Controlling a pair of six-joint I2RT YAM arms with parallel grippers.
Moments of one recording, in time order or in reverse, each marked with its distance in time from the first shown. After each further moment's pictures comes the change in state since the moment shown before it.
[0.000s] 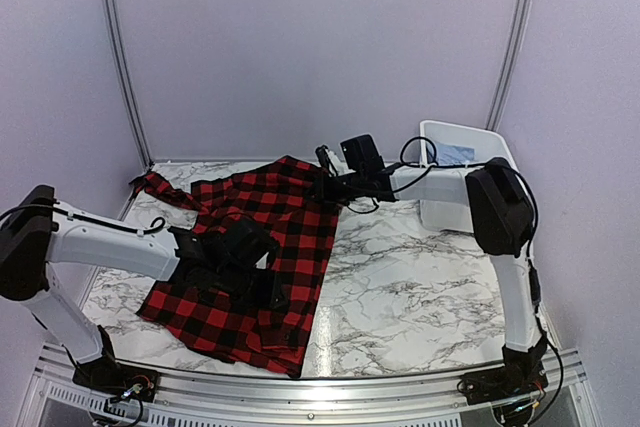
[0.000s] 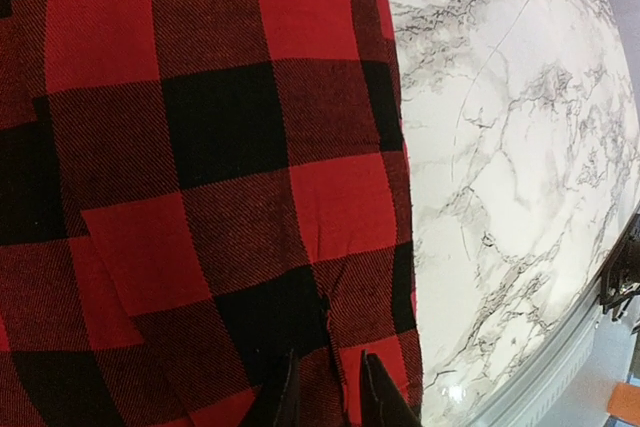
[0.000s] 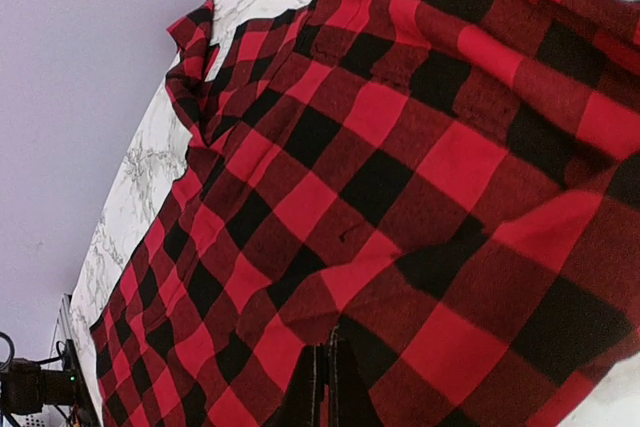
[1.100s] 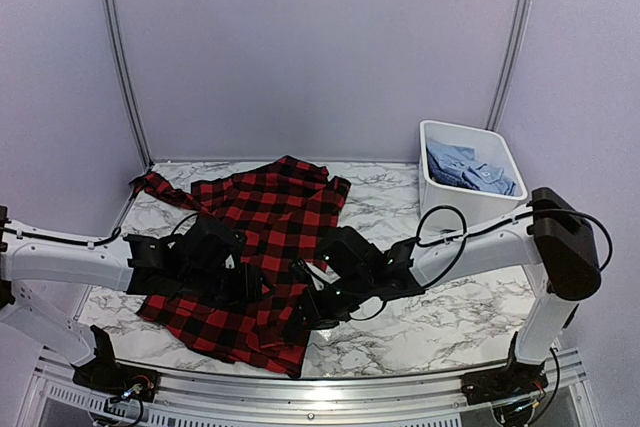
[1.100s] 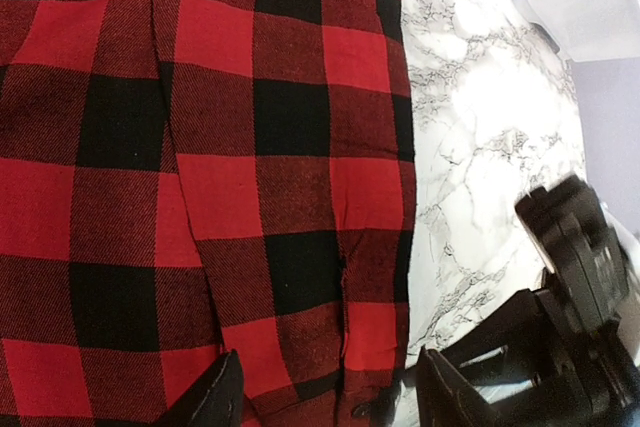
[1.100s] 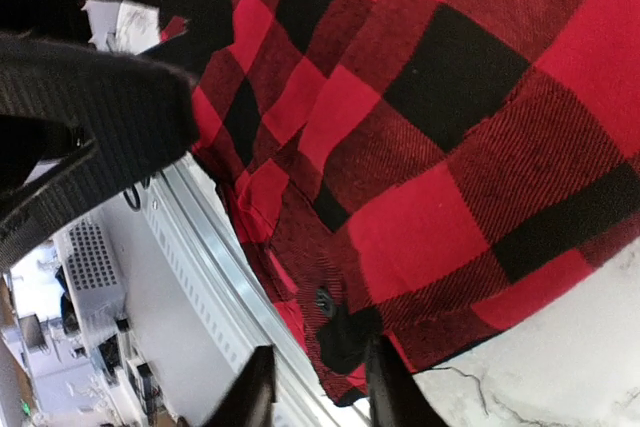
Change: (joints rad) left arm 0.002 -0.256 -0.165 0.029 -0.064 -0.190; right arm 0.483 -0.430 -0.648 -0.023 -0.047 0.333
